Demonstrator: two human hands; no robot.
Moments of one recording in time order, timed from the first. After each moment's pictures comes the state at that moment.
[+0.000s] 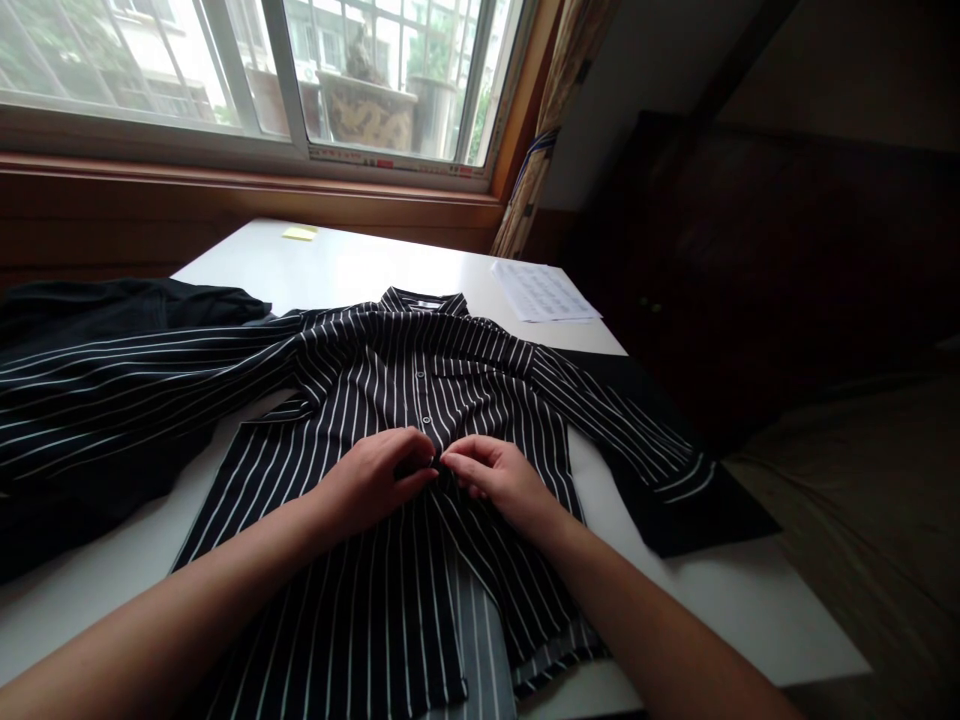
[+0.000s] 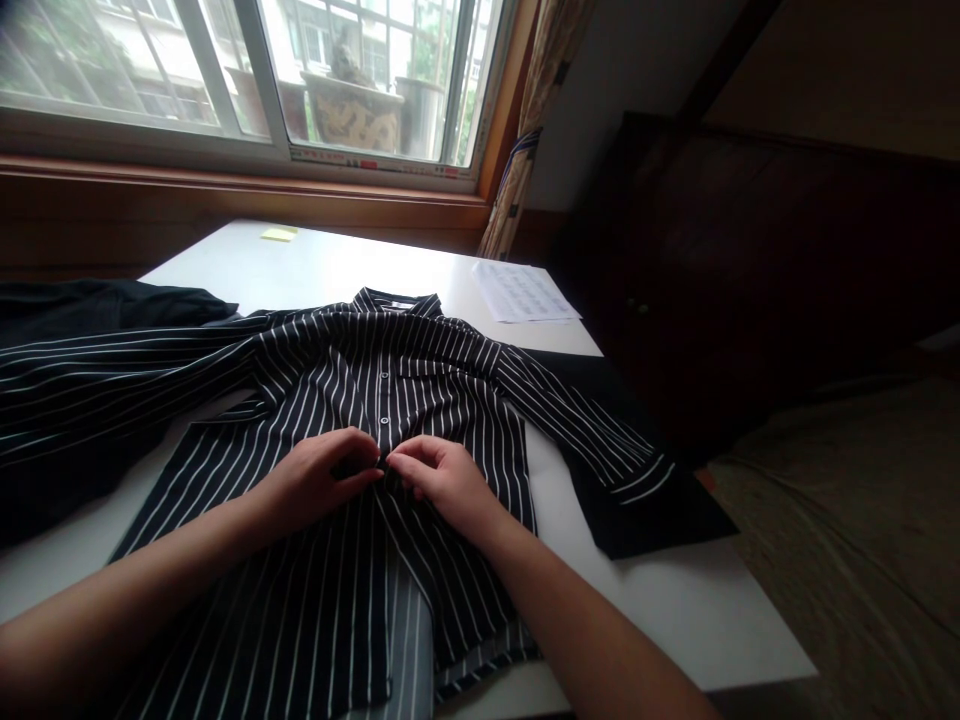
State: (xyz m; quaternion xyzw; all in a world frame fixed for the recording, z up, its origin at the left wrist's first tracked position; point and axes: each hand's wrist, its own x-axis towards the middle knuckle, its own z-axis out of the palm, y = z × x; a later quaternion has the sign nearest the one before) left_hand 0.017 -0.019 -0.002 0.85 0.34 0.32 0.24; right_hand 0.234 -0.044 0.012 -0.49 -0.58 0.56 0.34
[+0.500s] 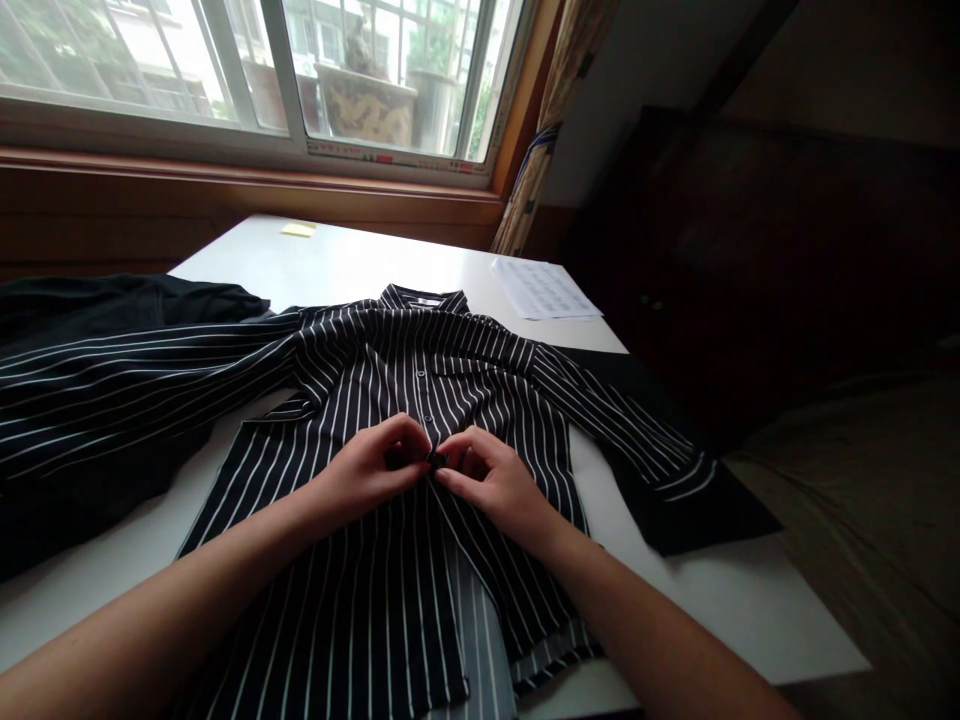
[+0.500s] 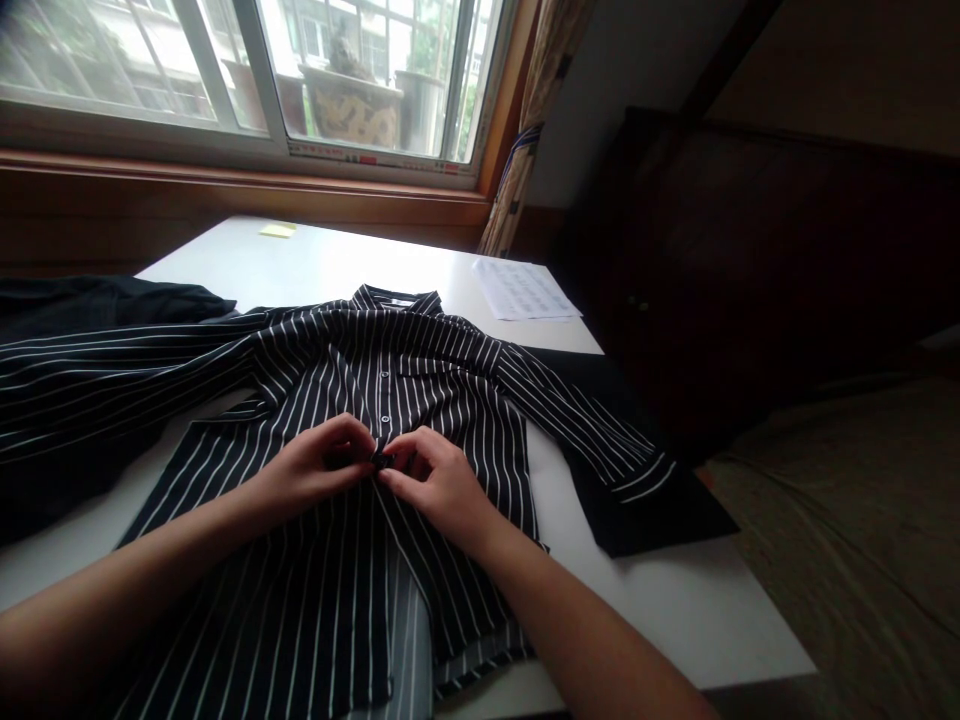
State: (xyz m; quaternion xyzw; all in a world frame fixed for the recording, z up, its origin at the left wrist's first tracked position) left_hand 0.012 -0.016 0.002 0.73 0.31 0.35 0.49; right_hand 0.231 -0.048 0.009 -0.47 -0.71 0.40 0.35
